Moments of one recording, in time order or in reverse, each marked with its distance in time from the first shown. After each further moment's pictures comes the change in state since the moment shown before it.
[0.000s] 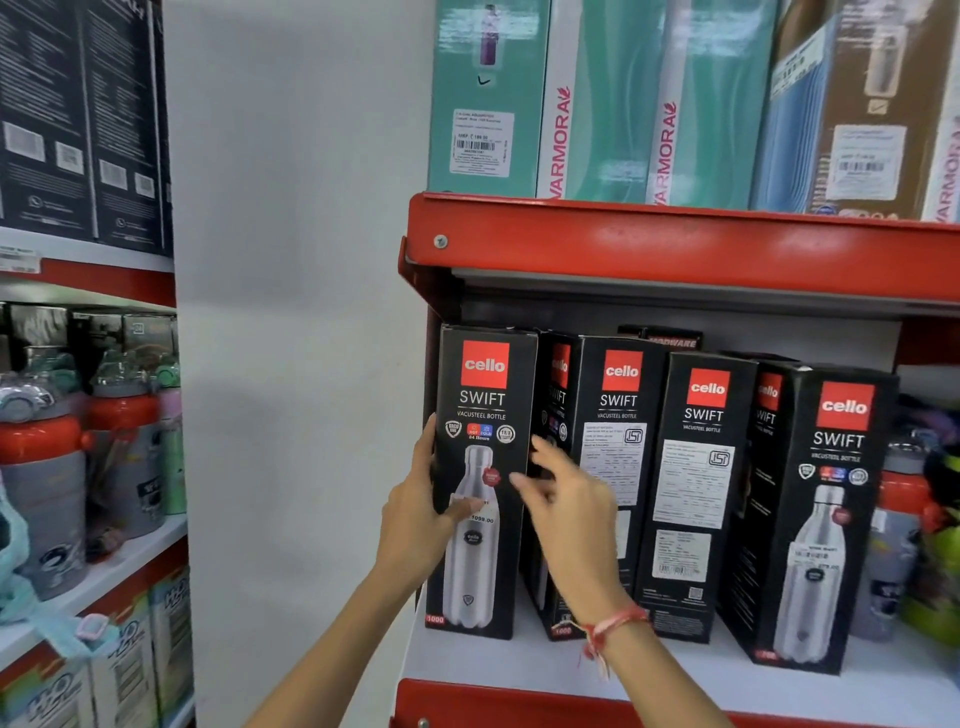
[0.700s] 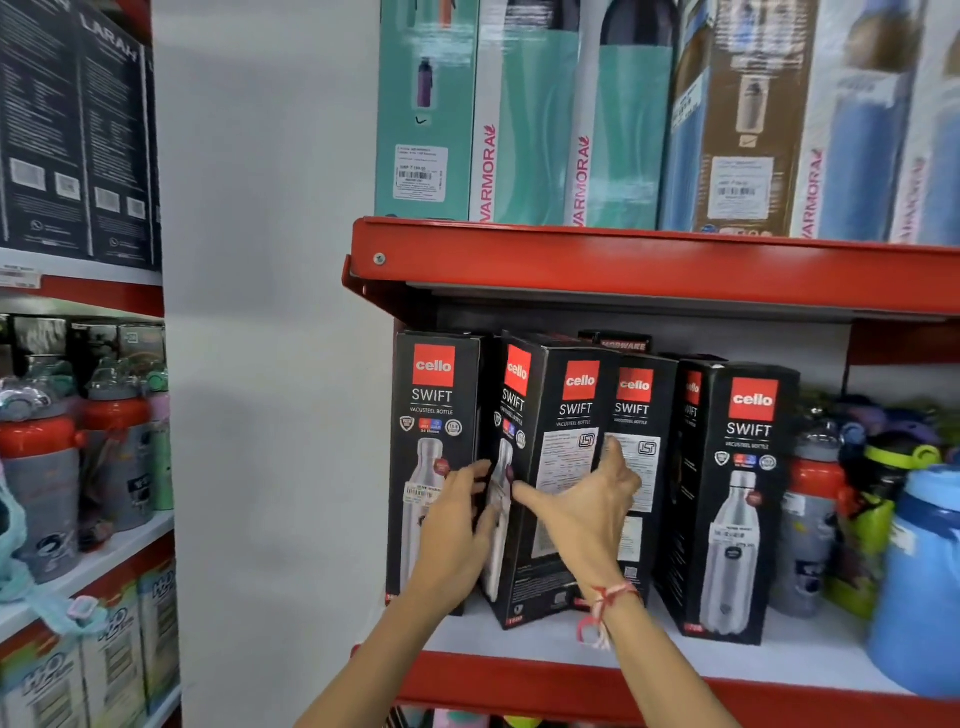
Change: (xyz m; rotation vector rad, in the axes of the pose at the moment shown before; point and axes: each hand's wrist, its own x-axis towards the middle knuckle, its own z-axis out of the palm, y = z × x) left_hand -0.045 0.047 0.066 0.009 -0.050 0.152; right_hand 0.002 0.040 -0.055 0.151 0.039 0.480
